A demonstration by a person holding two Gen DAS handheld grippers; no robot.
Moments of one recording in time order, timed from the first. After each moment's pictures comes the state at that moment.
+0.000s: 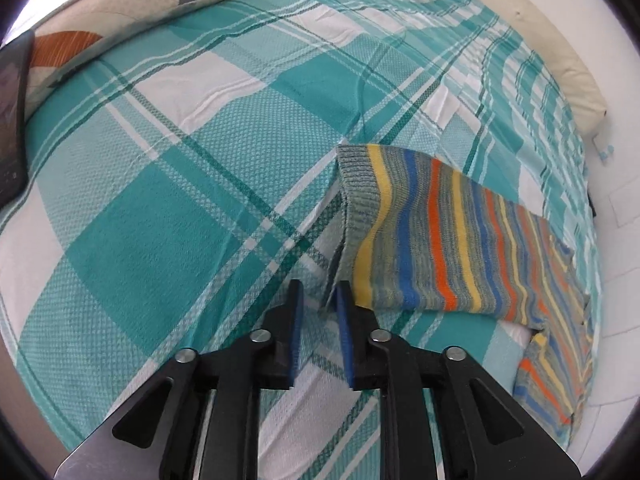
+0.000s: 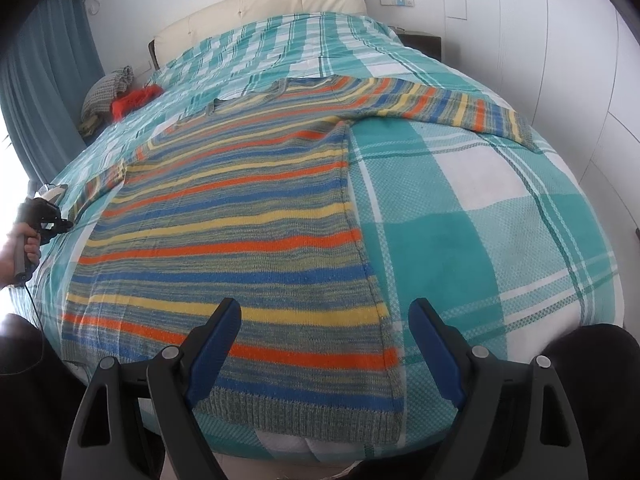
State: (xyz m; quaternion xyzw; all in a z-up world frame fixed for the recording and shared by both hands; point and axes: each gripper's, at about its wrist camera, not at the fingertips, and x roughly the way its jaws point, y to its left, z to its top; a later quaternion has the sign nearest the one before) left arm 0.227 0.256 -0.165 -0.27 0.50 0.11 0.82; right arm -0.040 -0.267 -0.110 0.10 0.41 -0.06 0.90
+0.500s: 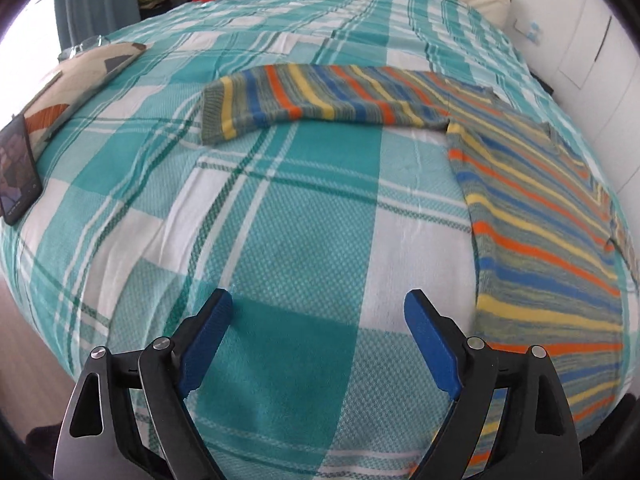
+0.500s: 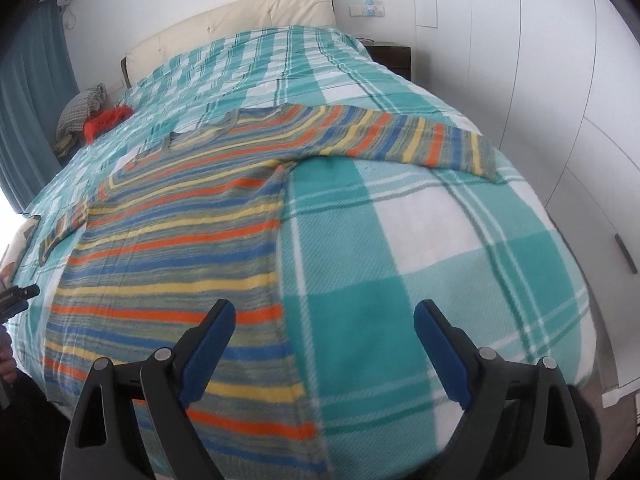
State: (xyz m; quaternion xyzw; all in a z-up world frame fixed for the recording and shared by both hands) left arm 0.122 0.124 -0.167 -0.08 0.49 0.02 0.87; right arm -0.005 -0.322 -0.088 0.09 0.40 -0.11 0.90
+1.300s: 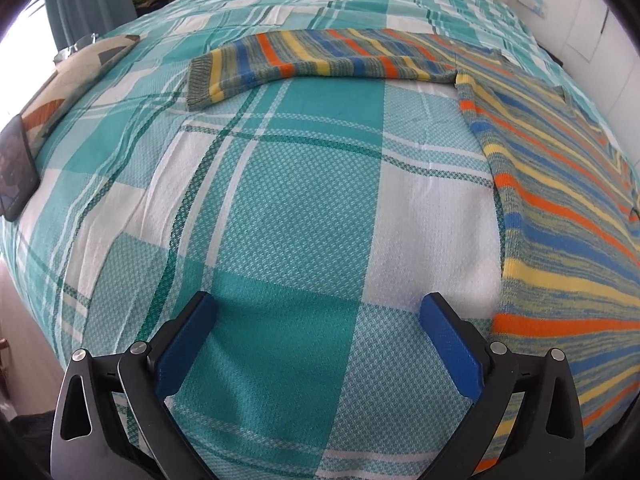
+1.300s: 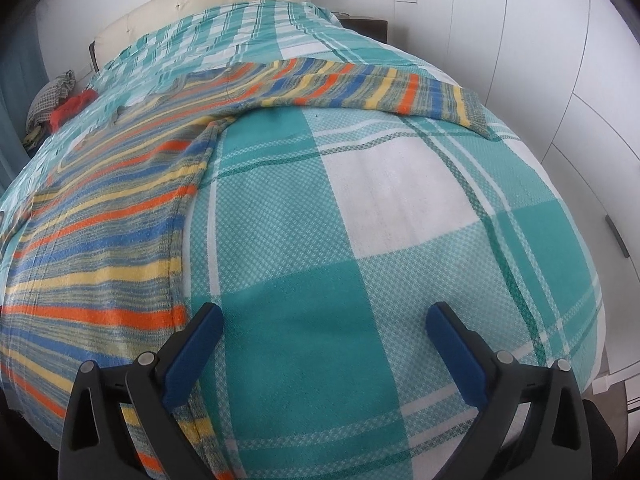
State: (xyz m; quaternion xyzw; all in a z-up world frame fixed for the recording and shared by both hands) left arm 0.118 0.110 -0.189 -0.04 0.51 0.04 0.86; right arm 0.013 -0.351 -0.146 0.09 0.44 -0.15 0.88
